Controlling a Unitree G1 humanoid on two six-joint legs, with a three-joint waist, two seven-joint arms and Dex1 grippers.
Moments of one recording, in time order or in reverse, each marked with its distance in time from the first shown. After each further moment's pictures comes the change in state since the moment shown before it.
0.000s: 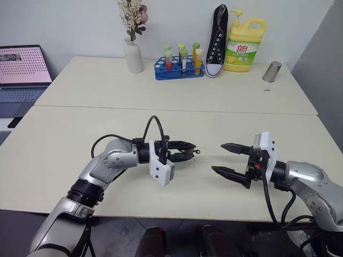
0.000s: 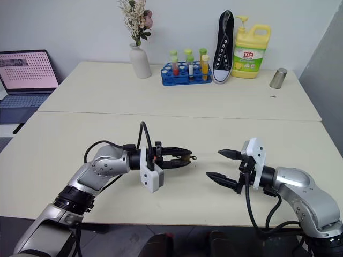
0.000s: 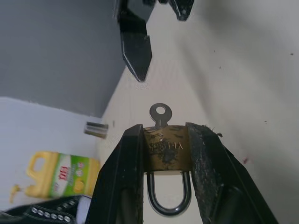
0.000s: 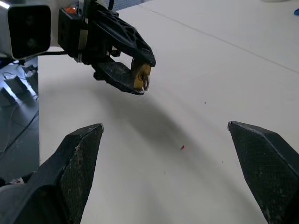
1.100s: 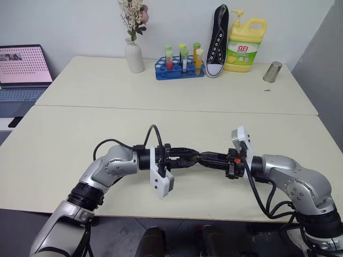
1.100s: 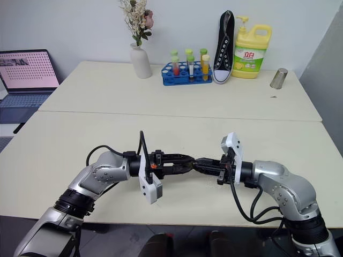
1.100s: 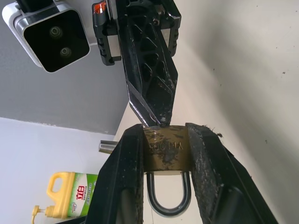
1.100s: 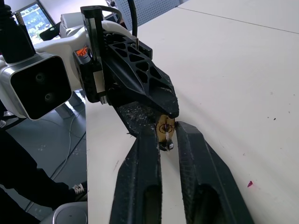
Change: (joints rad) left arm 0.048 0.009 -0.003 -0.048 0.068 -0.053 0.063; right arm -0.156 0.111 0.117 0.070 0.086 0.160 -0.031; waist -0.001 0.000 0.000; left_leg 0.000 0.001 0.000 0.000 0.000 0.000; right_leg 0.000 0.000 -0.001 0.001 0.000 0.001
